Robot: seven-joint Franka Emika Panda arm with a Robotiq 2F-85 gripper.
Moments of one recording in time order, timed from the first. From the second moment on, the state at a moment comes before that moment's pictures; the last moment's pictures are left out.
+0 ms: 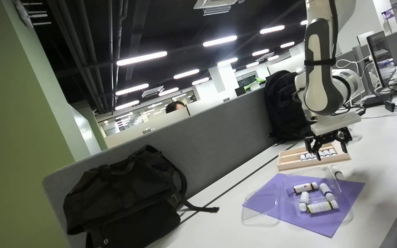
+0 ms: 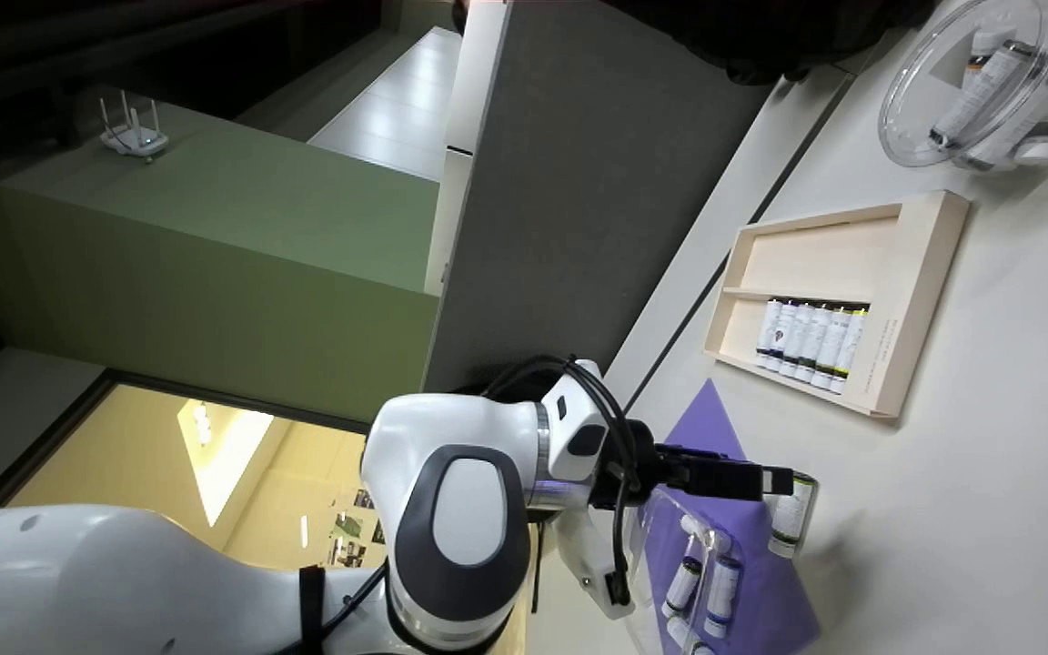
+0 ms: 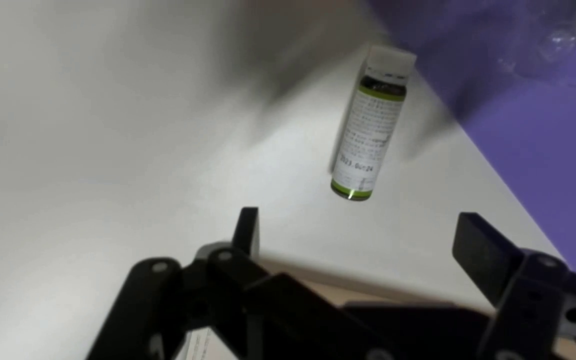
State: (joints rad) arm 0.06 0.34 -0.20 -2.54 -0.05 3.00 0.63
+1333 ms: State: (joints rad) arm 0.26 0.51 -0.35 -2.38 0.10 2.90 0.63
